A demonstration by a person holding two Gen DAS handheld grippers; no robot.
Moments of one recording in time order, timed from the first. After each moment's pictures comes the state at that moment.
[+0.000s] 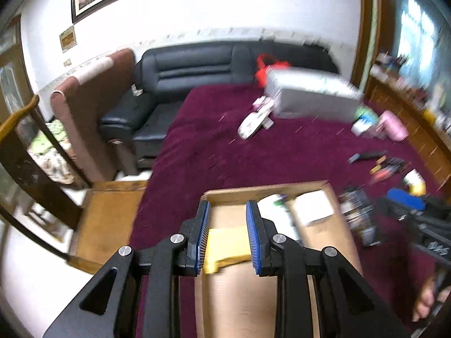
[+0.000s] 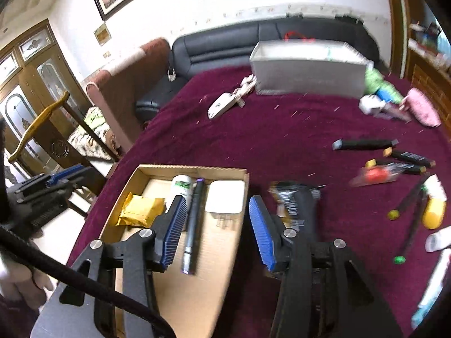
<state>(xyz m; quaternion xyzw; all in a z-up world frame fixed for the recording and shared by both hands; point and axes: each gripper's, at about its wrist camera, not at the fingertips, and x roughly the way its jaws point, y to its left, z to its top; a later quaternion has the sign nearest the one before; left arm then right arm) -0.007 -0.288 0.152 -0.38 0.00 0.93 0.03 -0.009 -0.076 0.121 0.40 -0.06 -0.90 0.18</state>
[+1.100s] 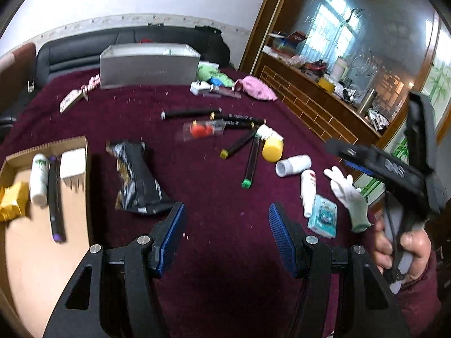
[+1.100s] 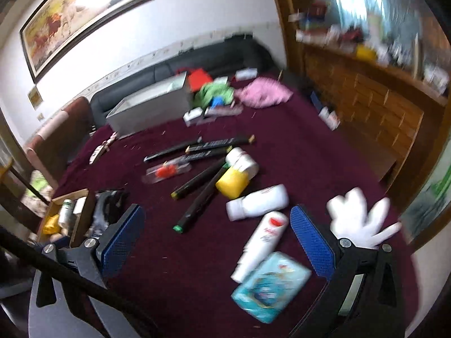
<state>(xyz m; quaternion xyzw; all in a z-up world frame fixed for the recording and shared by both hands) 0.062 -0.049 0.097 -0.41 -0.03 0.87 0.27 0.074 0.192 0.116 0.36 -0.15 -0.92 0.00</state>
